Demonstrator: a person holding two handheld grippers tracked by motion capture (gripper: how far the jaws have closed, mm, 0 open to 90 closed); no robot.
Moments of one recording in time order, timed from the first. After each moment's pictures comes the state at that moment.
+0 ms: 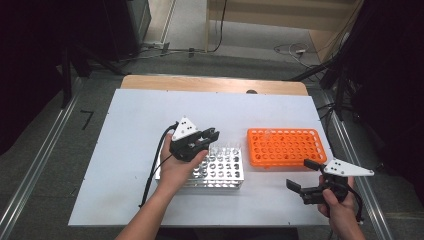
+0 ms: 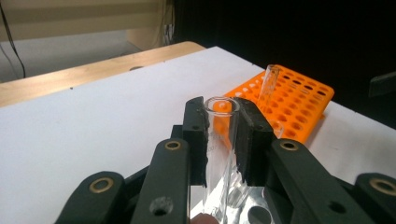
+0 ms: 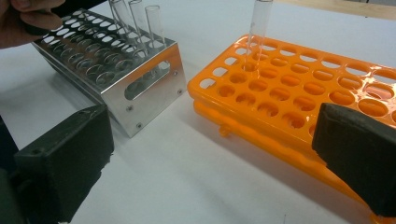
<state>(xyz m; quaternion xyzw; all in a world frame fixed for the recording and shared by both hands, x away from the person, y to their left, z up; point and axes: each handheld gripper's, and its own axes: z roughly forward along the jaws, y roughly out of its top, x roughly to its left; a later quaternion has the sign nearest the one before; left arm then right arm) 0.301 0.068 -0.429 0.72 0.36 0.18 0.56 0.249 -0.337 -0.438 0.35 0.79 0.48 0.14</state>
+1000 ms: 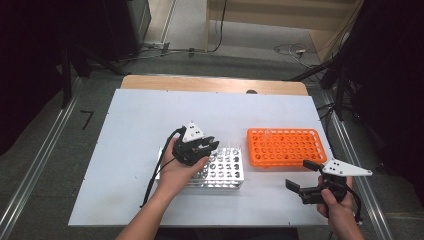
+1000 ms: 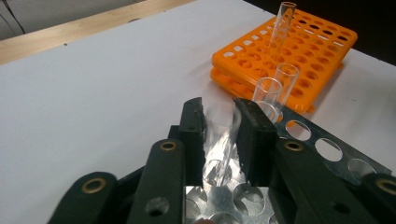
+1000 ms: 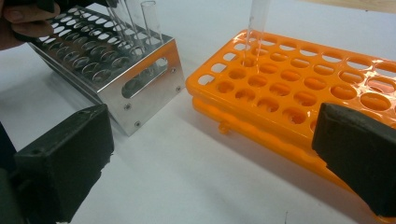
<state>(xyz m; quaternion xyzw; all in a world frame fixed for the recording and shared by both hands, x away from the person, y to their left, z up) 0.298 0.061 -0.434 0.77 0.38 0.18 0.48 0.249 -0.336 -0.440 0.36 0.79 0.48 0.13</state>
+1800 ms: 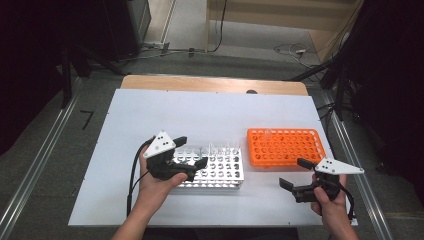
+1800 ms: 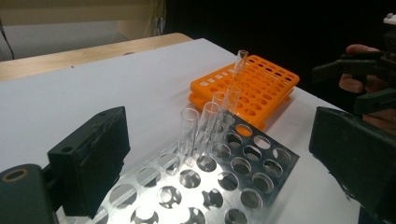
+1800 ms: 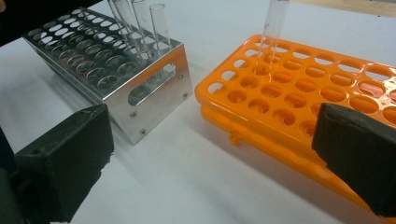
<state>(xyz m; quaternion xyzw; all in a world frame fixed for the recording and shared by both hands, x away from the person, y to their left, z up) 0.238 0.115 -0.415 0.72 0.37 0.16 0.57 0.253 -0.319 -0.440 0.35 0.79 0.48 0.13</state>
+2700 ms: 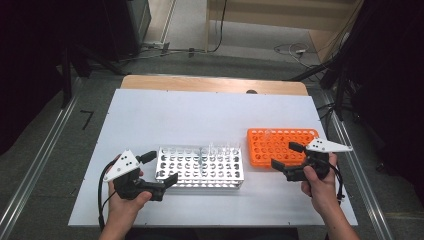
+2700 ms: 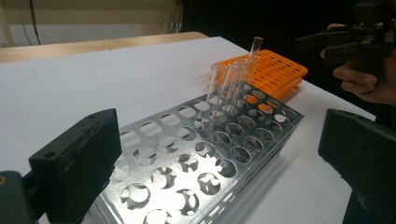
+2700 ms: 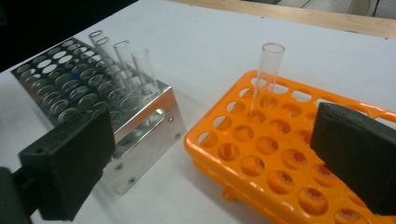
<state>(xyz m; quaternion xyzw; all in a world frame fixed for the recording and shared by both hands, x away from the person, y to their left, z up) 0.200 0.173 -0.436 0.70 0.39 0.17 0.58 0.298 -0.297 -0.427 0.36 0.79 0.49 0.12</state>
